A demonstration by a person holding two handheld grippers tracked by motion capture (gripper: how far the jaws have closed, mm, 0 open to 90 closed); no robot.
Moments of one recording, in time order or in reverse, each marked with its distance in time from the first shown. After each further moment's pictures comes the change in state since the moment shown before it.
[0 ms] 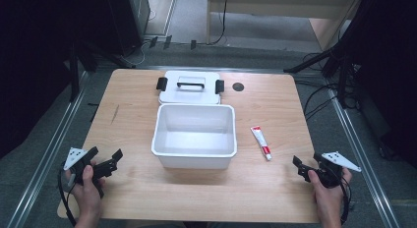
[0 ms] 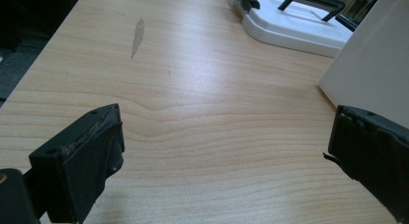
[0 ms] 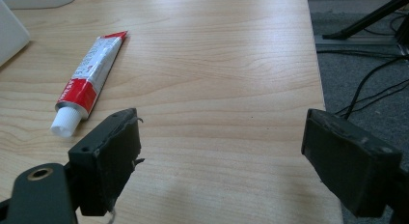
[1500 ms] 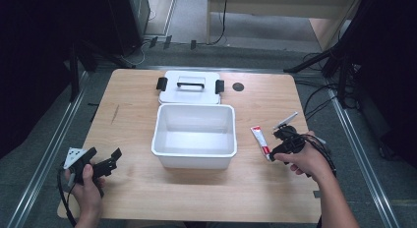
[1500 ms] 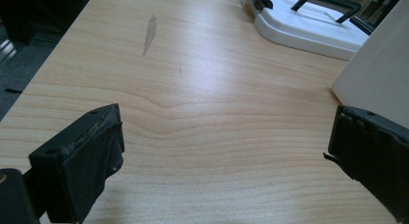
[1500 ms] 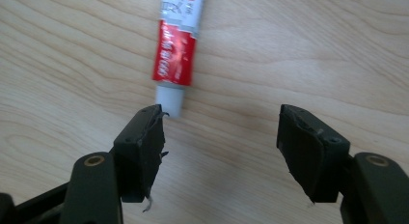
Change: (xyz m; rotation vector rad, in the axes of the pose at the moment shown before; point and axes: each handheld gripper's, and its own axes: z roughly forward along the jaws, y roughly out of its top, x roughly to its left) left arm 0.001 0.001 0.001 0.005 0.033 -0.026; right arm 0.093 0.098 0.074 0.882 -0.009 -0.257
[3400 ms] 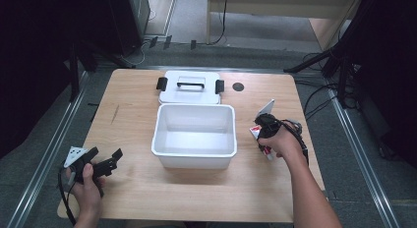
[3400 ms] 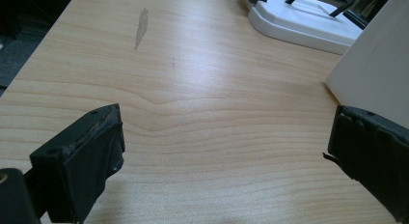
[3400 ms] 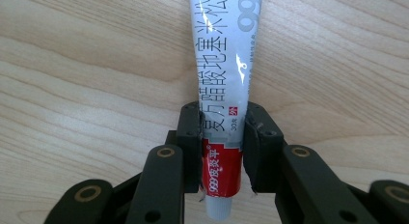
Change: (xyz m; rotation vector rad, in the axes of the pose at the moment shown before) left arm 0.001 0.001 0.002 0.028 -0.026 0.001; right arm 0.020 0.066 0.024 0.162 -0.024 0.089
